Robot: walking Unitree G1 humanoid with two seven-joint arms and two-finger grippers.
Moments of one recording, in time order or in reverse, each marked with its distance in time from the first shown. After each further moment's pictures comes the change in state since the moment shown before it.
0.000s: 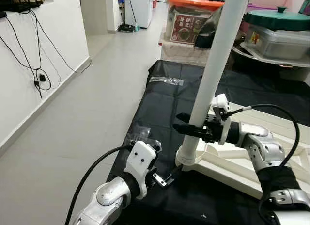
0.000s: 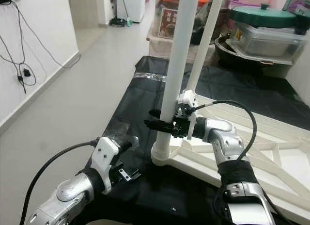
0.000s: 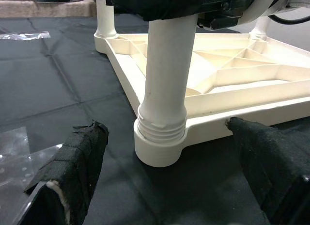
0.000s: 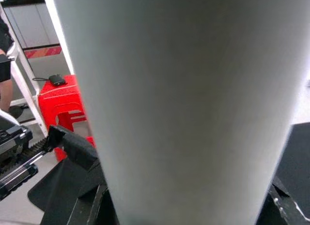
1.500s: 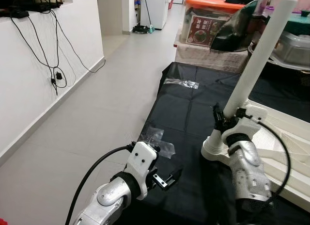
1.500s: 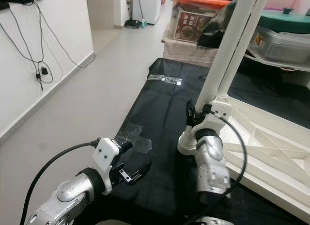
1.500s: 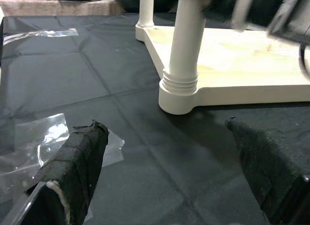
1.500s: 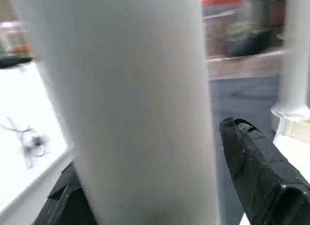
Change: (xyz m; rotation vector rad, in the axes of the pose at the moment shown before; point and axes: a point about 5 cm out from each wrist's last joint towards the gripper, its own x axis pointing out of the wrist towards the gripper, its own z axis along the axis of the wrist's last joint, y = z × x) left arm 0.000 -0.001 0.001 0.002 0.005 -0.004; right arm -0.047 -0.006 -0.016 0.096 -0.297 -1.037
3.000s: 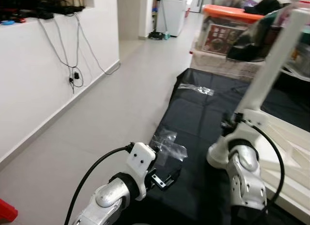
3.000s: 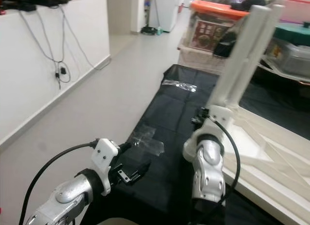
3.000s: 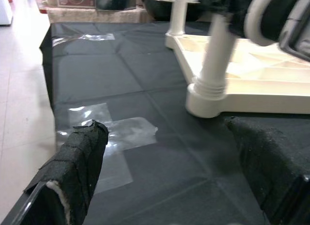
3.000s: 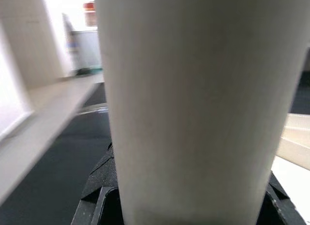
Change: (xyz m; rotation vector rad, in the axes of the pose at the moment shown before) left arm -0.002 0.002 -0.002 0.001 0.001 0.018; right arm -0.024 0.006 -0.016 -0.121 -0.015 -0.662
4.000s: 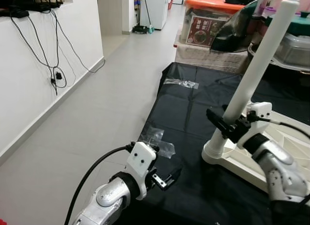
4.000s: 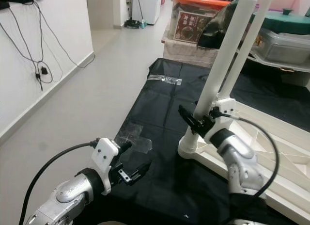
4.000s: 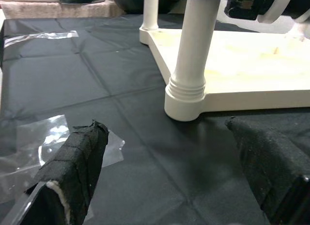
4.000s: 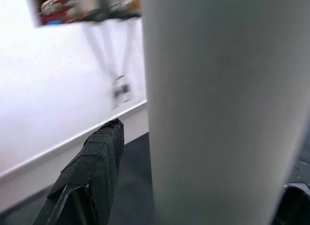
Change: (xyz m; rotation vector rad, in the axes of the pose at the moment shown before) left arm 0.001 -0.002 0.002 0.006 -0.005 -0.010; right arm 0.017 0.000 0.026 -0.051 0.107 1.131
